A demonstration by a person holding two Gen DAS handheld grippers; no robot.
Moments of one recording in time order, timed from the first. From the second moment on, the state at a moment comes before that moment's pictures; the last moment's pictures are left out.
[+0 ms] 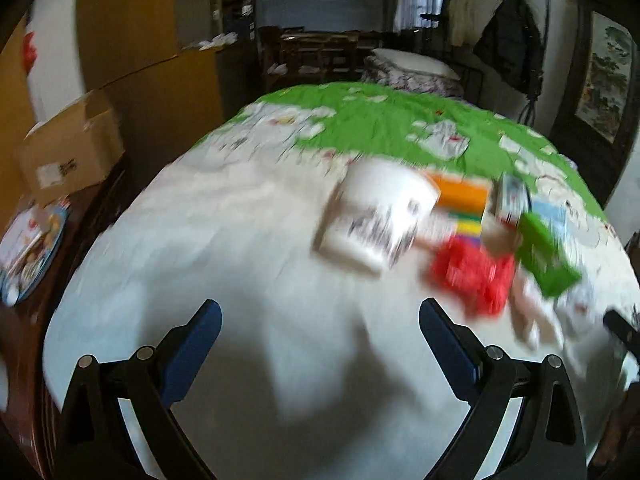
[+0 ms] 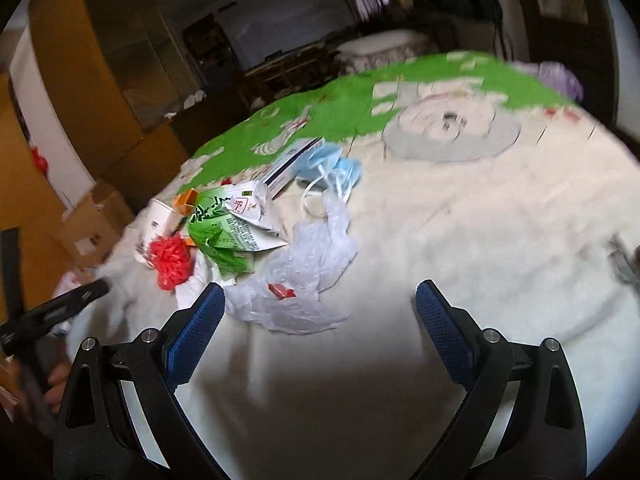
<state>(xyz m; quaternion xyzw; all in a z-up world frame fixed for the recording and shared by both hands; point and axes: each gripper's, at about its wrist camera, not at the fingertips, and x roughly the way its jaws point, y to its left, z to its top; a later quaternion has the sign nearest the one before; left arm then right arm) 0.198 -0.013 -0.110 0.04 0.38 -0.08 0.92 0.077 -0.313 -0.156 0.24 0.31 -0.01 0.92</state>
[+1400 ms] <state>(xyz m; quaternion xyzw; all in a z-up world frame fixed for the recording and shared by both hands) 0.175 -0.011 -0.169 0.05 0.40 -0.07 0.91 0.079 -0.301 -0.156 0.23 0.31 0.02 0.92</state>
